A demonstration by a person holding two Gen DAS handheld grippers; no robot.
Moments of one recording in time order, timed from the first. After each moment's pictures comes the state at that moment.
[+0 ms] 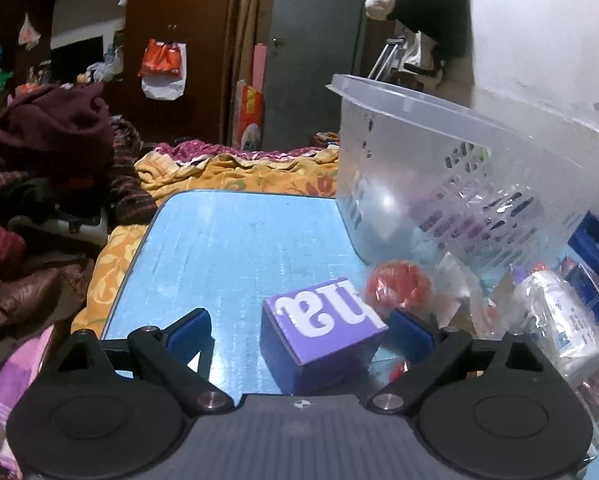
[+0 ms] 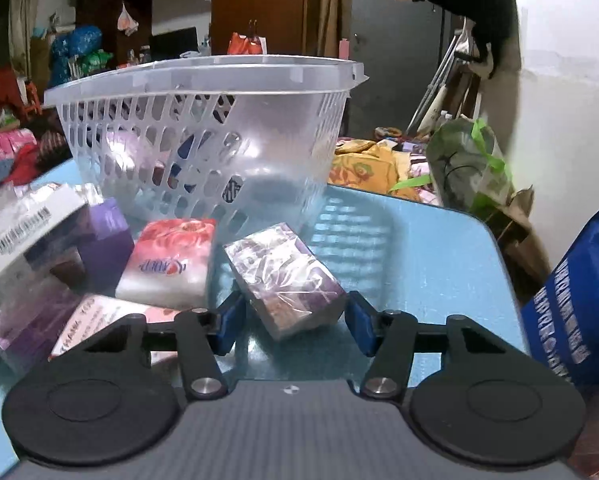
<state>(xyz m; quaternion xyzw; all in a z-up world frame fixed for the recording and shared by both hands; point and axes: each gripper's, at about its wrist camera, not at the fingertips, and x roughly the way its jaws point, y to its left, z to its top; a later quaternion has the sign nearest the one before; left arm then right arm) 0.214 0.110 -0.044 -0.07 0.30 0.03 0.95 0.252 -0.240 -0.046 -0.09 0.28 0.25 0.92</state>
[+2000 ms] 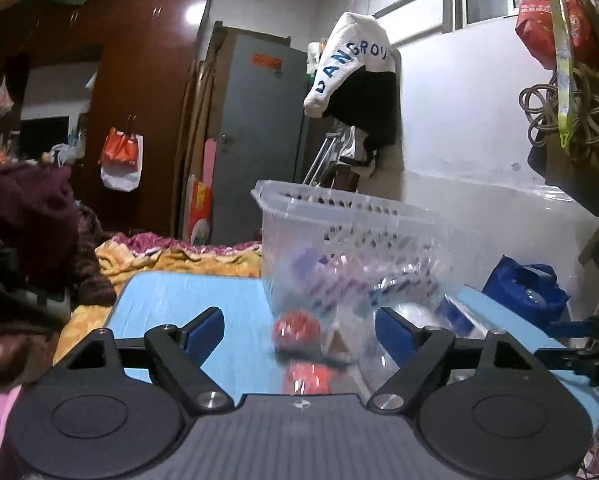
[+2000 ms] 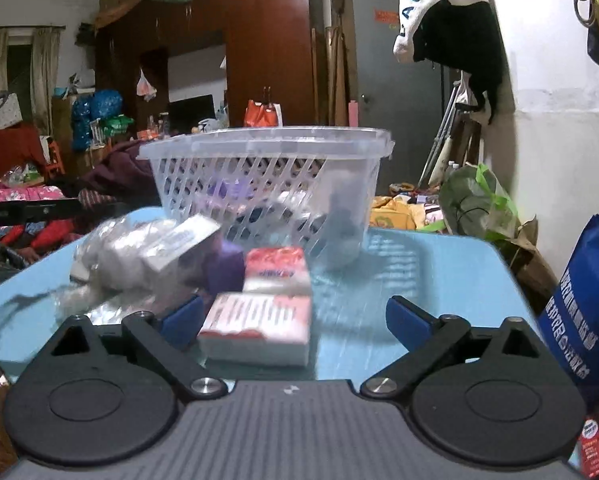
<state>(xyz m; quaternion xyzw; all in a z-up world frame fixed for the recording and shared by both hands) 0.129 0.077 -0.025 -0.07 0.14 -0.04 0.99 0.162 -0.240 -0.025 -0.05 0.19 0.28 0.94</state>
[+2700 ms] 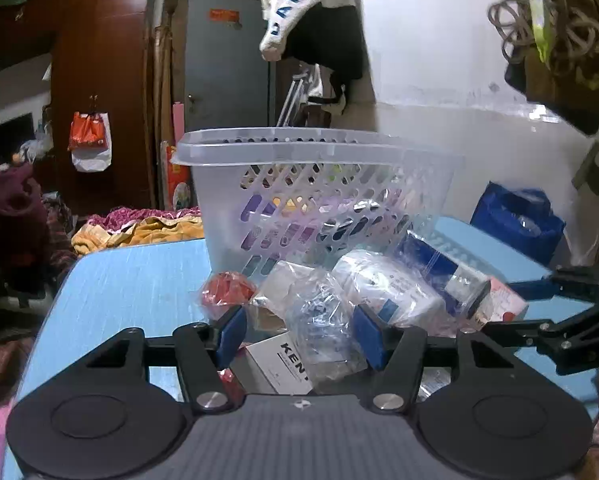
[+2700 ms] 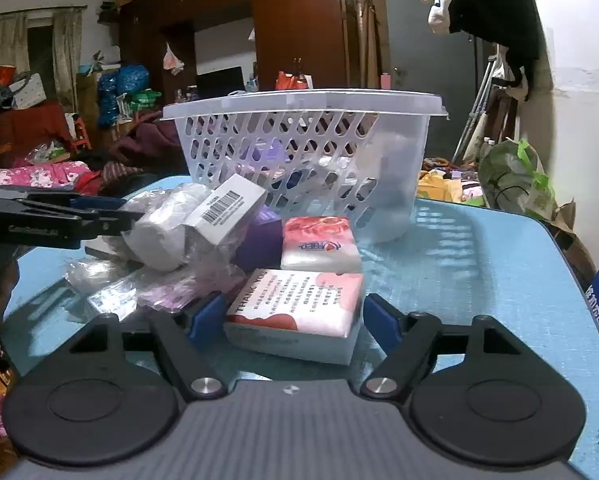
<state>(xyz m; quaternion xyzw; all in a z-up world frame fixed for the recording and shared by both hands) 0.171 0.019 -0.035 0.02 0.23 -0.07 0.97 0.166 -0.221 -0.049 -0.06 0.23 0.32 0.92</state>
